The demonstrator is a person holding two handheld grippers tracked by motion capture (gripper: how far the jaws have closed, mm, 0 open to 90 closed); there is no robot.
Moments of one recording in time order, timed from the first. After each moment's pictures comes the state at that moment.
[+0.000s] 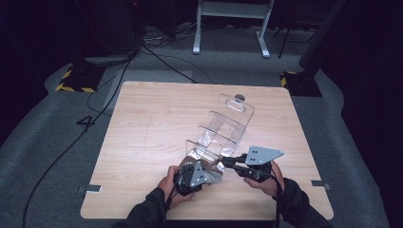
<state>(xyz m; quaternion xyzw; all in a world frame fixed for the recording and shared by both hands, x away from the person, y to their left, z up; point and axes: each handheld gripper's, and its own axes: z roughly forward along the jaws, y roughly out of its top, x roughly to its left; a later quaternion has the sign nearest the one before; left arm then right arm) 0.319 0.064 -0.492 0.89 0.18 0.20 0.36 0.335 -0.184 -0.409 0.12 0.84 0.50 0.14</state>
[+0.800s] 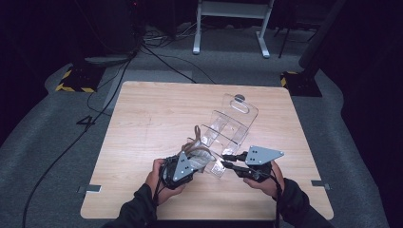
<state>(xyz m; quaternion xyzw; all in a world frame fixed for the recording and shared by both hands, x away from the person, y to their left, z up) 0.310 0.094 -0.447 0.86 0.21 0.23 0.41 0.334 -0.186 -0.406 0.13 0.84 0.51 0.16</state>
